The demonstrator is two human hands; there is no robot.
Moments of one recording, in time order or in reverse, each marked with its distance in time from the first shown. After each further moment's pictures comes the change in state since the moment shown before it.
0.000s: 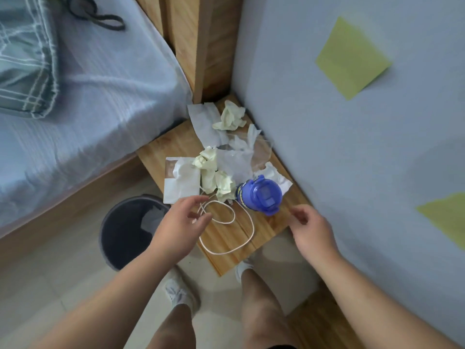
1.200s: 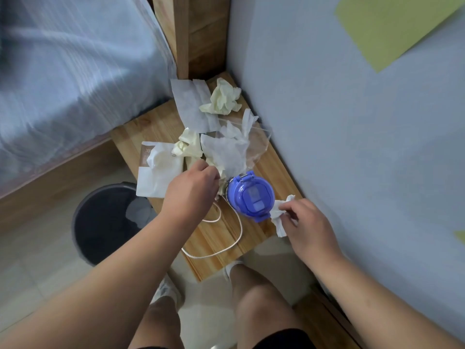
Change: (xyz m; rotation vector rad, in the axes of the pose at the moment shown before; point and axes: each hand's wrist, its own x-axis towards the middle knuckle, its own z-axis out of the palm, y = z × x) left_hand 0.084 0.034 0.064 0.613 0.201 0.287; right_hand 0.056 0.035 0.002 -0.313 -0.086 -0.413
